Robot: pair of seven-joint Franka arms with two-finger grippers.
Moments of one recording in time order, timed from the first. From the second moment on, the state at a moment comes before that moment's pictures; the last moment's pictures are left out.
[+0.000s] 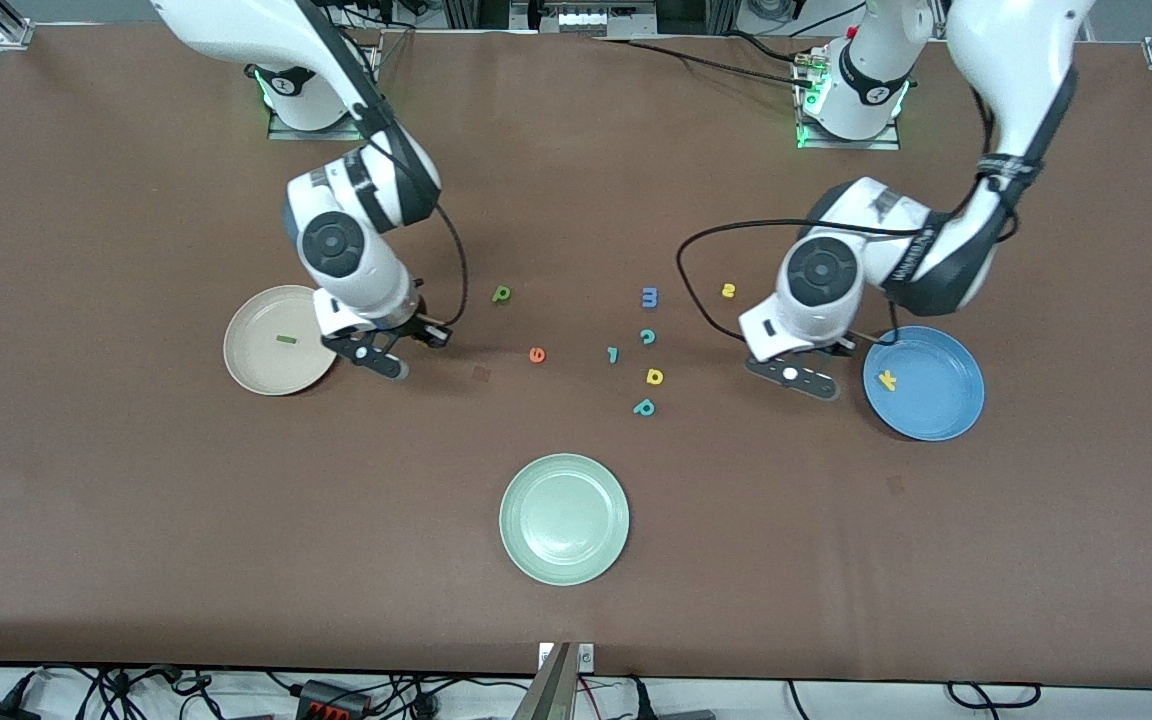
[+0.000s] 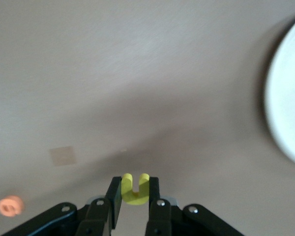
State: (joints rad) left arm 0.17 0.43 -0.55 -1.87 0.45 1.95 -0.17; right arm 0.42 0.38 0.01 -2.01 0.05 2.32 0.78
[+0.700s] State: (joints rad) left arm 0.35 0.52 -0.57 -1.88 0.38 1.97 0.00; right arm 0.16 0.36 -0.04 -2.07 0.05 2.17 0.33
